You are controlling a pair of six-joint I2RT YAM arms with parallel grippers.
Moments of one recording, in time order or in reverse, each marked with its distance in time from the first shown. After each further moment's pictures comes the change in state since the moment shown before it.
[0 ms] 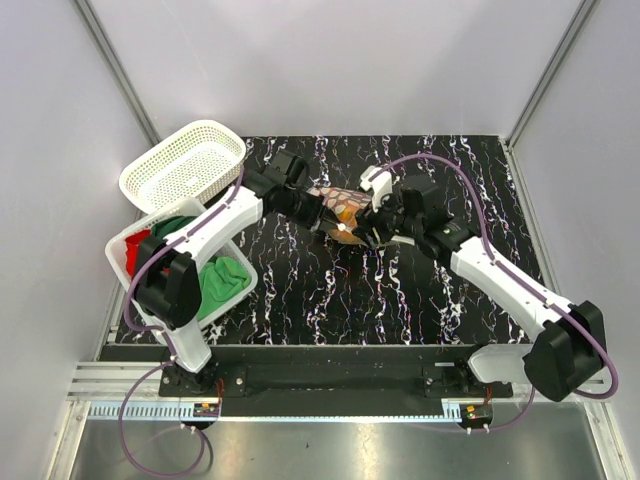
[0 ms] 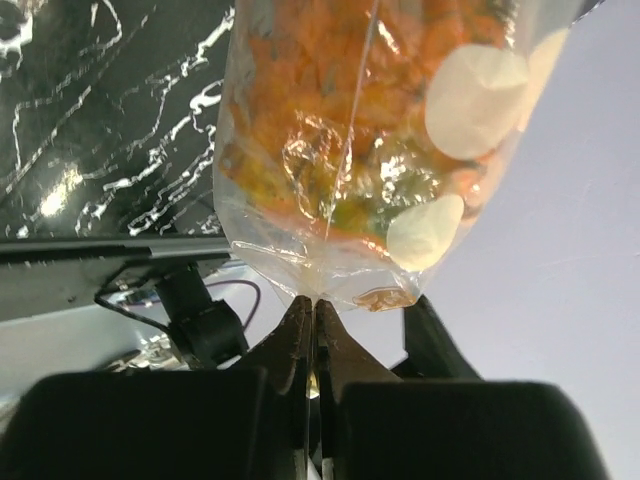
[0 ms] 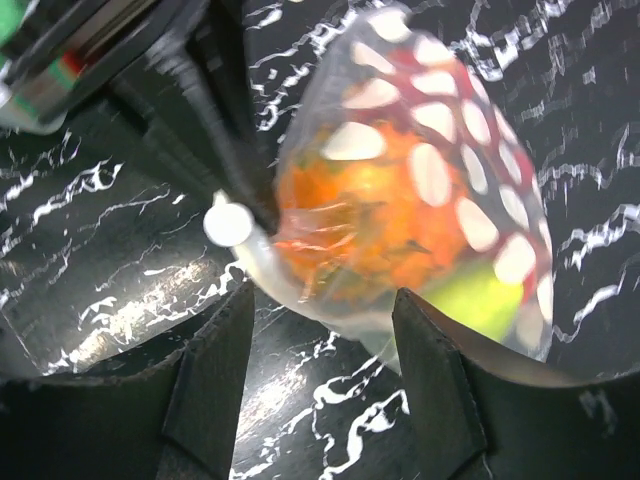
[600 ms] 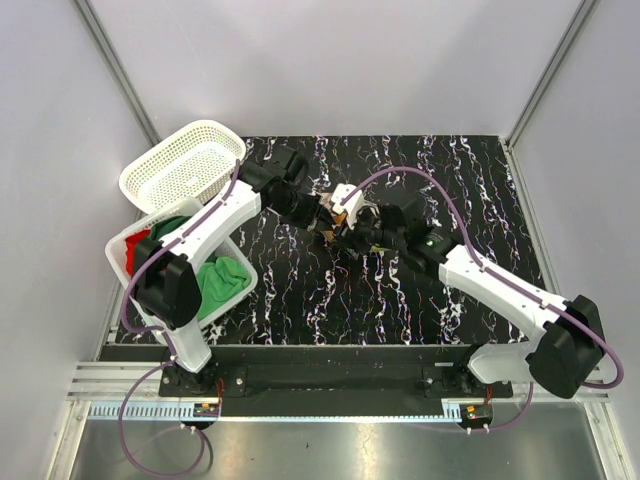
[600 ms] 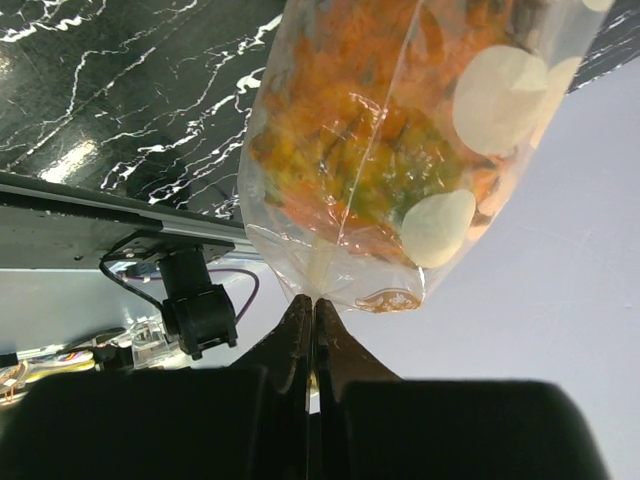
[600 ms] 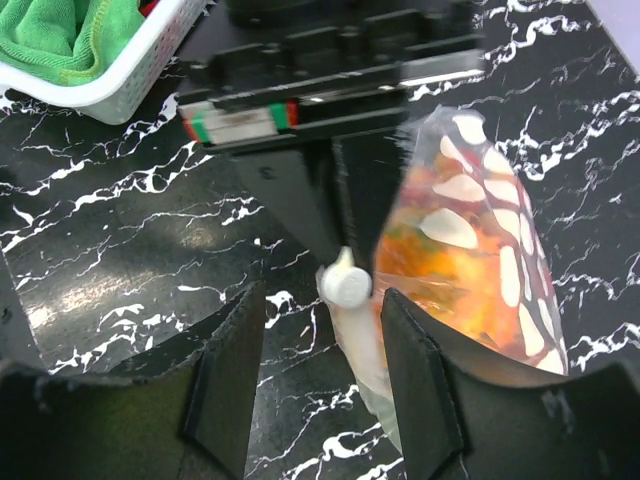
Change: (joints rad) left arm -0.002 0.000 0.109 -0.233 -0.041 -0.065; right arm 0.185 0.010 0.002 0.071 0.037 -0.132
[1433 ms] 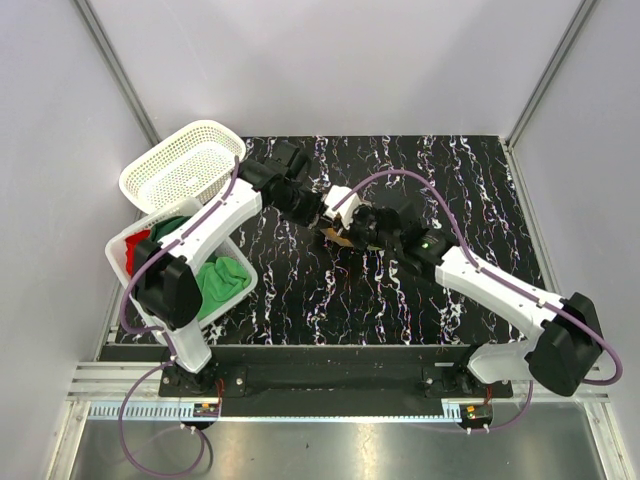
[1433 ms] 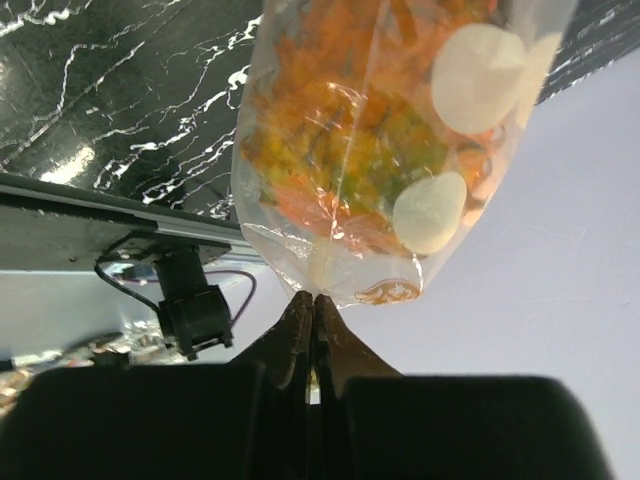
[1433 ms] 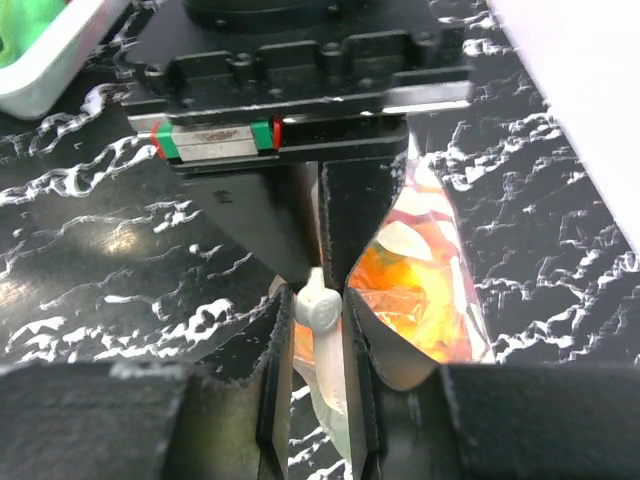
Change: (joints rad) left arm -0.016 0.000 0.034 -0.016 -0.032 -0.007; right arm 0.040 0.015 -0.002 0.044 0.135 -0.111
